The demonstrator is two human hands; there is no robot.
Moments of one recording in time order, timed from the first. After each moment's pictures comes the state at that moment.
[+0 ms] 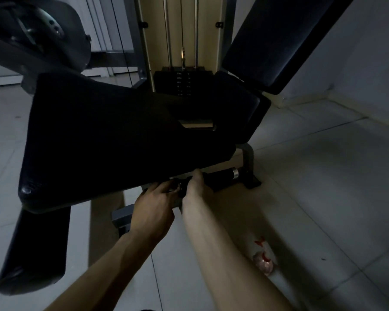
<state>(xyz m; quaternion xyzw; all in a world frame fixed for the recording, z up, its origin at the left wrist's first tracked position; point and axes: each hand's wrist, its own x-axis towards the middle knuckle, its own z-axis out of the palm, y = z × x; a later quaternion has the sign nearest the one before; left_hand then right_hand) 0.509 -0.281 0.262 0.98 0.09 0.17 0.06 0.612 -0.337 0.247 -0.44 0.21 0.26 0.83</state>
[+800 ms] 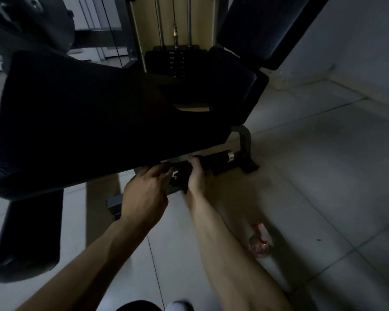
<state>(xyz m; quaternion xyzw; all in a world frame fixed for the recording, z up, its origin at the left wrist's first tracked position) 0.511 -0.282 0.253 0.97 0.09 0.21 0.03 0.633 -0.356 0.190 -0.48 0.09 0.26 0.83</state>
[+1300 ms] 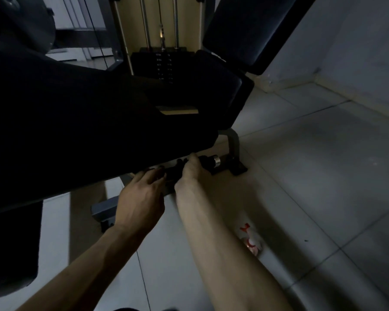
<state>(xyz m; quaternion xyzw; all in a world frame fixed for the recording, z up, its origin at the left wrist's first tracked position) 0.530 -0.298 0.248 0.97 0.07 0.23 0.04 0.686 -0.347 0.182 -0.40 0.23 0.23 0.86</state>
